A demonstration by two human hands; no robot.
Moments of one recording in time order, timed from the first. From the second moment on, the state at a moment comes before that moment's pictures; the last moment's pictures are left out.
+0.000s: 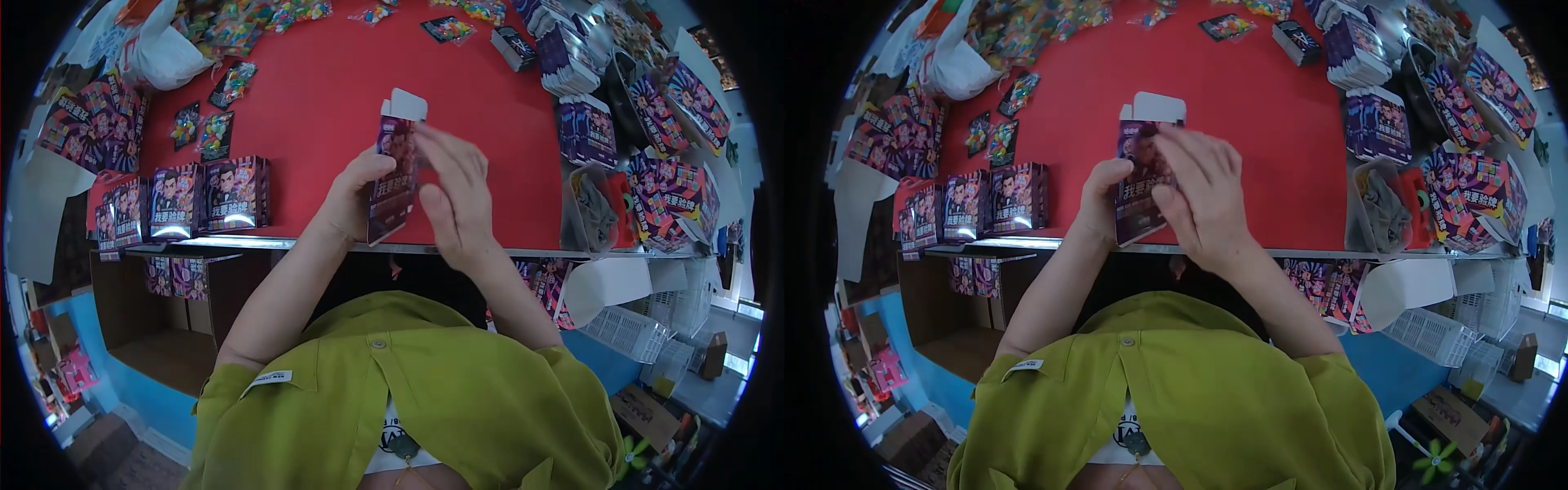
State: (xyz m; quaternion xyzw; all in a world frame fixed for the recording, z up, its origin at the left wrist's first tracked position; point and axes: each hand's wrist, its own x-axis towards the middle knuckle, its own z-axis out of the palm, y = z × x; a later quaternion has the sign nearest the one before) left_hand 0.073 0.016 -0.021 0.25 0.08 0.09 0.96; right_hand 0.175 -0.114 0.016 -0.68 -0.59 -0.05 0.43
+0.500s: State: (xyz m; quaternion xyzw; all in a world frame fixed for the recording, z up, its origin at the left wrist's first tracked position) left_hand 0.062 0.003 -0.018 0.34 0.25 0.13 0.90; right_hand 0.167 -0.101 -0.008 -0.75 -0.30 0.01 0.59
